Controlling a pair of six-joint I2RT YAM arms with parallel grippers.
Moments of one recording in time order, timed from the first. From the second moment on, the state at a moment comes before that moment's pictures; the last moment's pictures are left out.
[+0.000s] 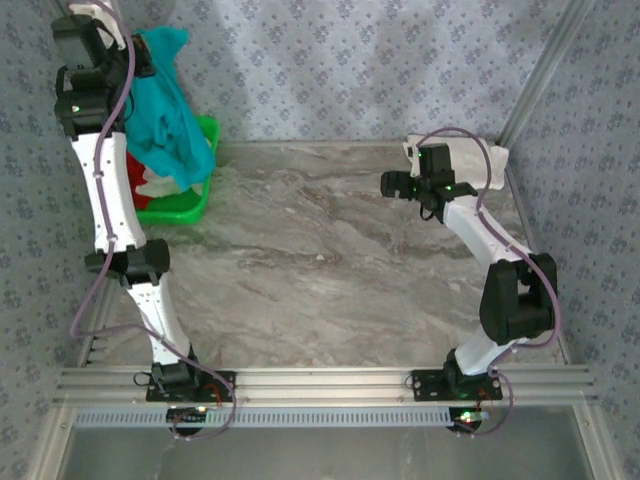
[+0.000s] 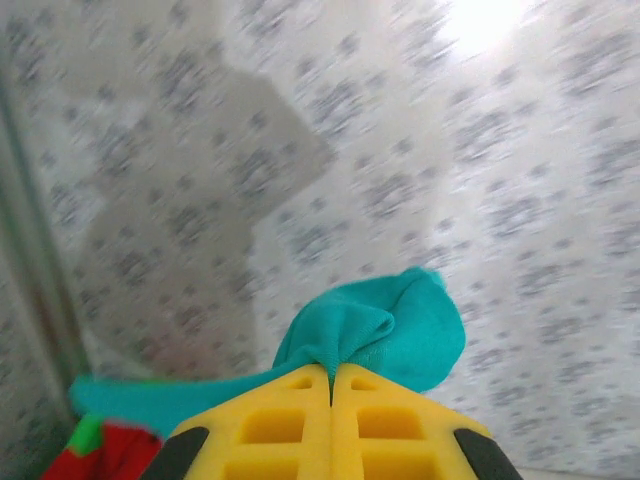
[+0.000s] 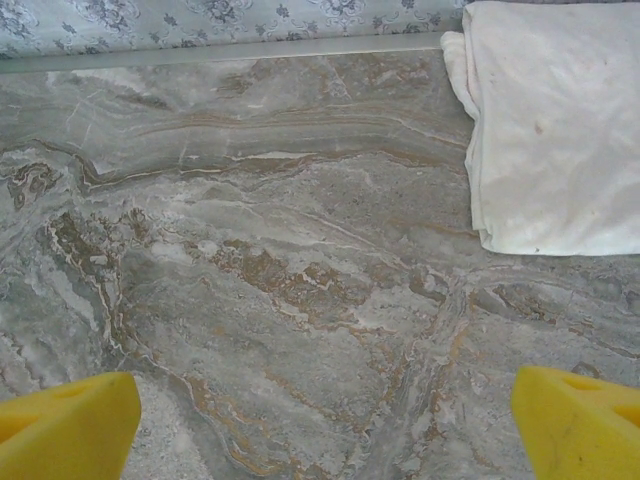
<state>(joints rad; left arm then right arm) 0.08 2.07 2.86 -0.89 0.16 -0.18 0.20 1.60 1.26 -0.35 -0.01 0.17</state>
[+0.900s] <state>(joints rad) -0.36 1.86 2.07 -0.76 -0.01 -0.21 0.07 1.40 1.16 -0.31 0.07 0.25</state>
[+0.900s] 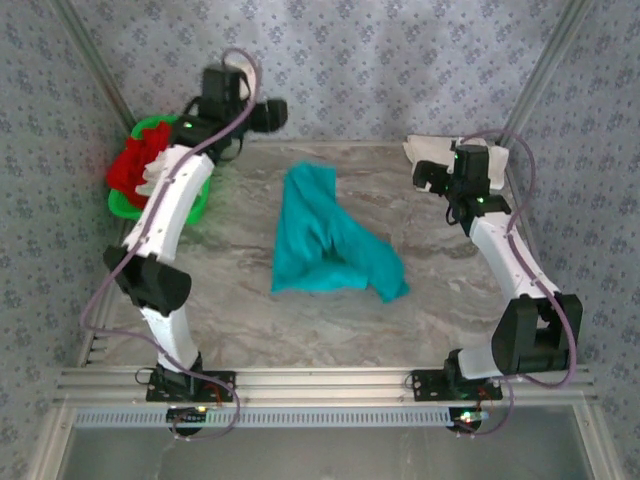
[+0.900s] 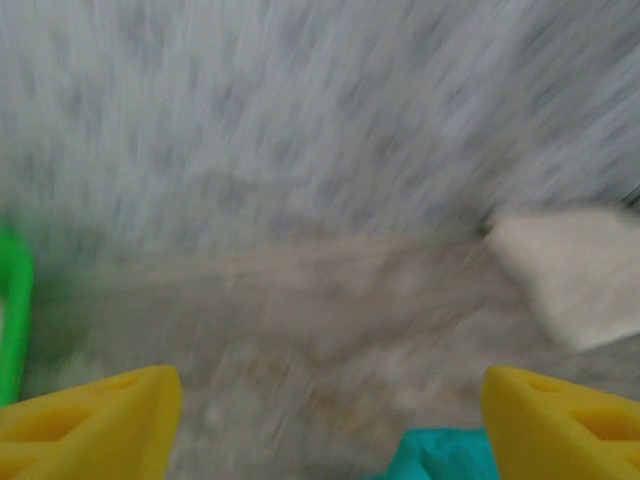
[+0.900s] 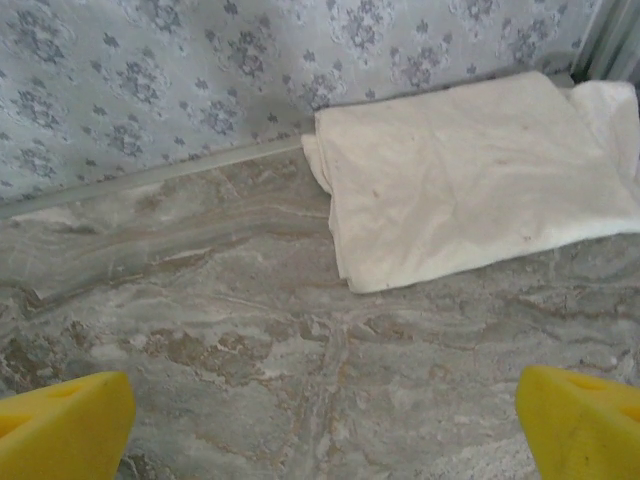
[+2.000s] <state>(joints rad) -0.87 1.44 0.73 -0.30 0.31 -0.17 -0.06 1.63 0.95 -0.52 -0.21 0.44</state>
